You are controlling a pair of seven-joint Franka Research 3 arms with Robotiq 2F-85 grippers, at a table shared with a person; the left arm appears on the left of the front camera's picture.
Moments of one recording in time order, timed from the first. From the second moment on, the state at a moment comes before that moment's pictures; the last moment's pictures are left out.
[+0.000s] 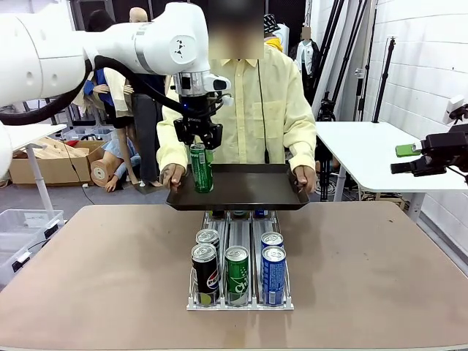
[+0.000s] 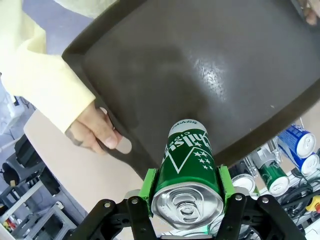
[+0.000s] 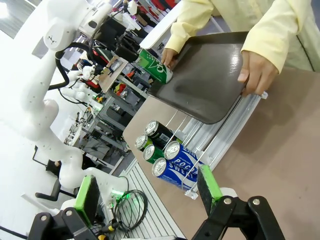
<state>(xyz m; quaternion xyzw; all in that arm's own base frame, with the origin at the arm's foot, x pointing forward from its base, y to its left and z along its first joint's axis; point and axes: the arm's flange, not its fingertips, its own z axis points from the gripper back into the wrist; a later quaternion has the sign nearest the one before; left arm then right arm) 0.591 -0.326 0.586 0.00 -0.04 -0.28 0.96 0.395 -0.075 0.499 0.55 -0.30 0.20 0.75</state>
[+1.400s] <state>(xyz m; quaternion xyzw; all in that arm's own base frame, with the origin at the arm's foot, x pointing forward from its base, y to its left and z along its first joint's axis) 0.608 -0.334 0.569 0.01 -0.01 -0.27 0.96 0.395 -0.075 0.499 0.55 -0.30 0.20 0.75</state>
